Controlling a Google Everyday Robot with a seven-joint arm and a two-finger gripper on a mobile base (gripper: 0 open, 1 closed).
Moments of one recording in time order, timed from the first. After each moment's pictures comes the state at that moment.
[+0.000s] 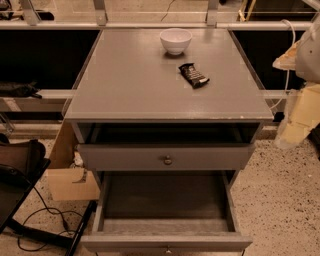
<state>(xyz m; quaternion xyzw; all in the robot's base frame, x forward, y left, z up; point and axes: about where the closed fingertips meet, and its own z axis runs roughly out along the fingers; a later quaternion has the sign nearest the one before) 0.438 -0.216 0.978 -0.60 0.78 -0.04 0.16</state>
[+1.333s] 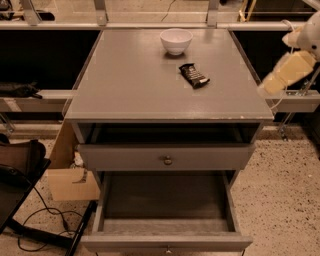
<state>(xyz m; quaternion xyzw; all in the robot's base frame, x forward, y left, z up) 0.564 -0.258 0.977 -0.48 0.82 0.02 0.32</state>
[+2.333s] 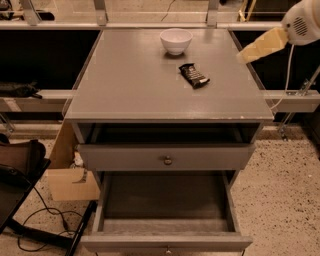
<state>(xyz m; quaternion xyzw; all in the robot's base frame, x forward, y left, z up) 0.656 -0.263 0.985 -0.31 0.87 0.04 0.39</state>
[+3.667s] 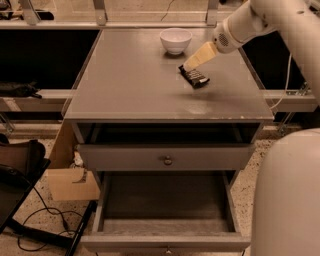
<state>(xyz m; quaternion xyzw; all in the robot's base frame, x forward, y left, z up) 0.771 -0.148 0.897 -0.38 0.85 0.11 0.35</state>
